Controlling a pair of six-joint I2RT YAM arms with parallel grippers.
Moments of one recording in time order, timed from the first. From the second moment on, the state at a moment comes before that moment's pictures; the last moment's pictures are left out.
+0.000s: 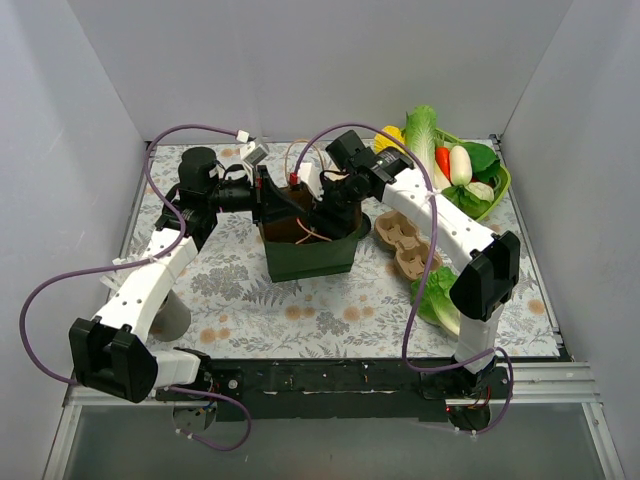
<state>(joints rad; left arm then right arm) -0.29 1.28 1.15 -0.10 1.11 -0.20 0.73 1.87 1.91 -1.09 -0.44 -0.59</state>
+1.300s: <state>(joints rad) -0.29 1.17 1.18 -0.35 0.95 -0.16 0.70 1.91 1.92 -1.06 -0.43 -0.54</state>
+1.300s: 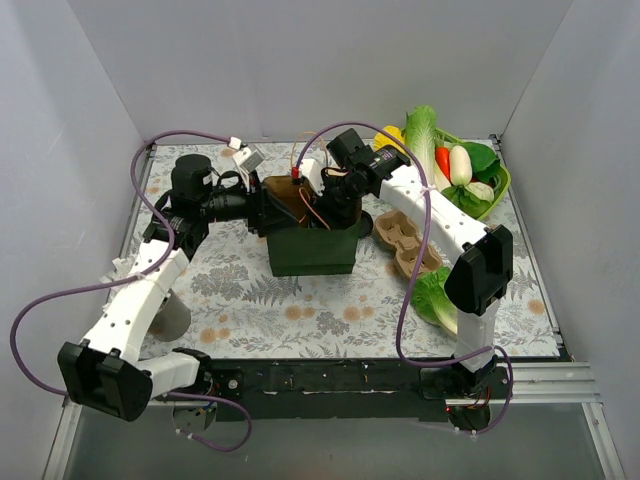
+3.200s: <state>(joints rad) -0.29 1.09 1.02 -0.21 1.06 -0.02 0.71 1.87 1.87 -1.09 -0.39 -0.60</state>
